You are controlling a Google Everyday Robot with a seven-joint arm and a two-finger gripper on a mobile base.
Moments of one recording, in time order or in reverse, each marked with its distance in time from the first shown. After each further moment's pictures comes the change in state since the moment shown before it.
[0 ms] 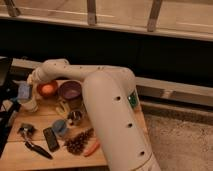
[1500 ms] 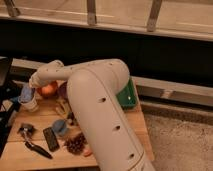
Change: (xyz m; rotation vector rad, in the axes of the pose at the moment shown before) arm 0.021 -0.014 0.006 0.134 0.020 -0.042
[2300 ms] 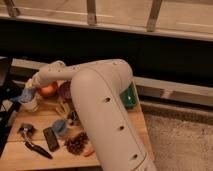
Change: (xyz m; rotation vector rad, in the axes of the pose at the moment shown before) arm 0.001 -0.002 -0.007 -0.013 -0.002 0.026
